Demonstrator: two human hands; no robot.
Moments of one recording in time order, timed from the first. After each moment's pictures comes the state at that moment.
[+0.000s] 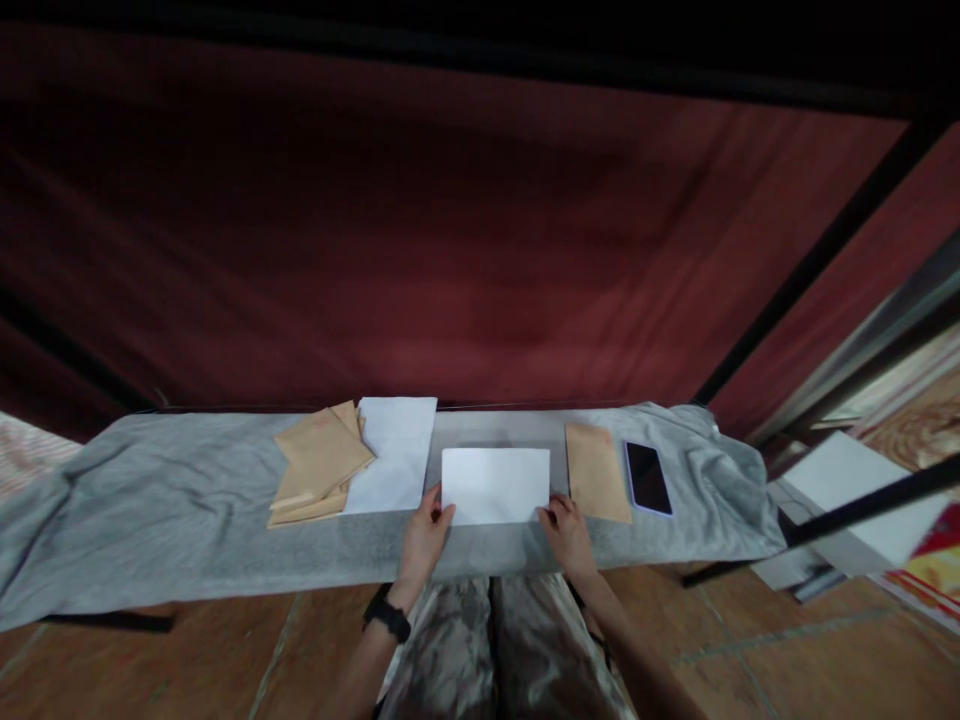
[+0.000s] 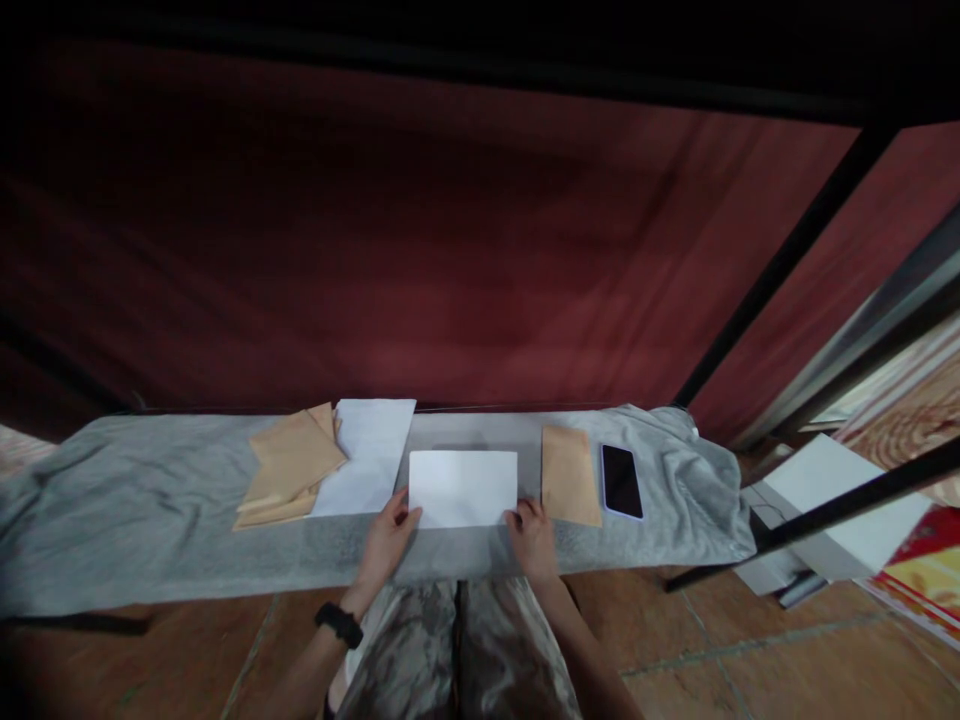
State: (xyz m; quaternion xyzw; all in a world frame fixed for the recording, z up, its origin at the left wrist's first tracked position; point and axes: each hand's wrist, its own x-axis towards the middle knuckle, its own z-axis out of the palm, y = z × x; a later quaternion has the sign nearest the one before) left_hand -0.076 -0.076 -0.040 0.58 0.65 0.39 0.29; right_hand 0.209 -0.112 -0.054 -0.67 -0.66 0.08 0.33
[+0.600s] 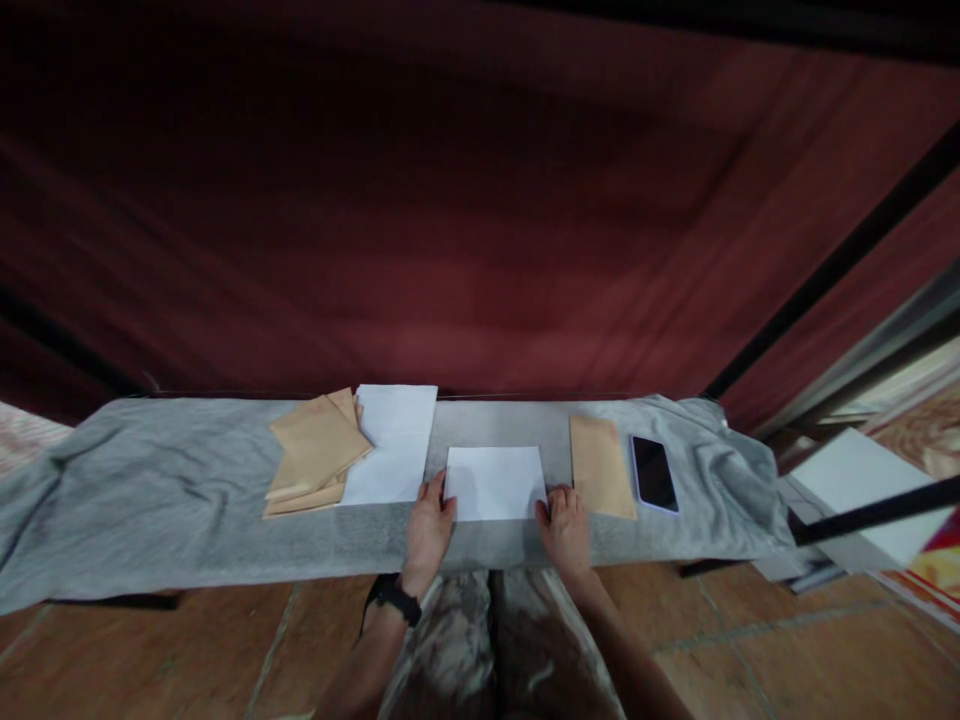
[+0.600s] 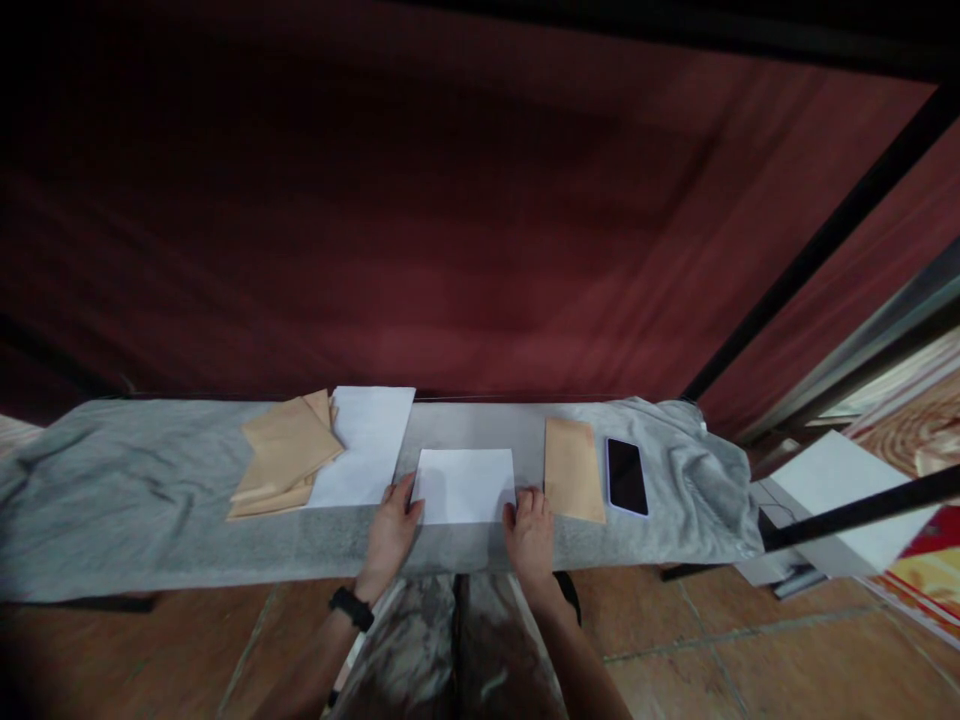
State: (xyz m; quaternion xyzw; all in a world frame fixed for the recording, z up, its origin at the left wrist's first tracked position) left_hand -0.061 -0.074 -0.031 0.64 0.69 0.28 0.17; right_hand 0.193 -0.115 -0.058 -0.72 -0.64 -0.03 0.26
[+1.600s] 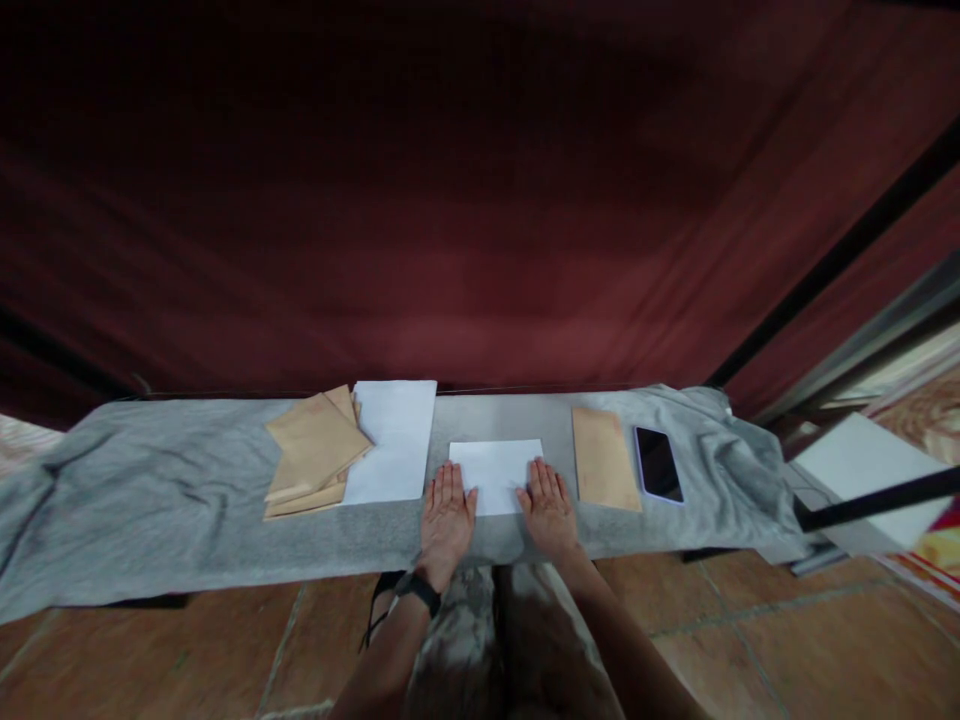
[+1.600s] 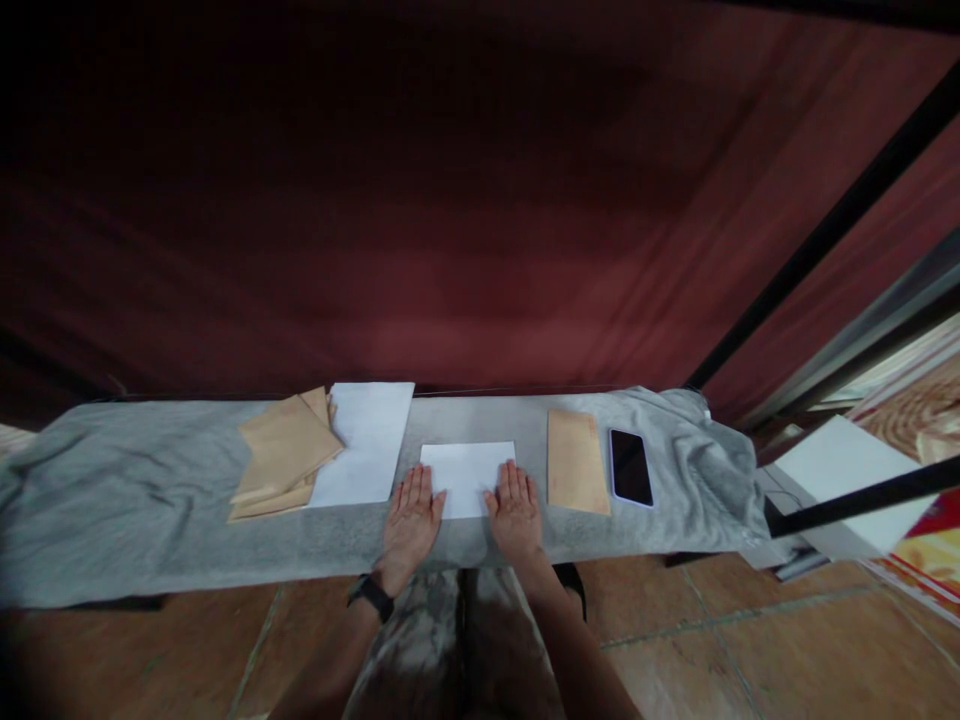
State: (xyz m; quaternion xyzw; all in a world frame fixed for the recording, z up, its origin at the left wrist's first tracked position) left_hand -0.038 -0.075 -0.062 0.74 0.66 0.16 -0.04; right_hand 0.169 -0.092 -0.081 -0.67 -0.71 -0.08 0.20
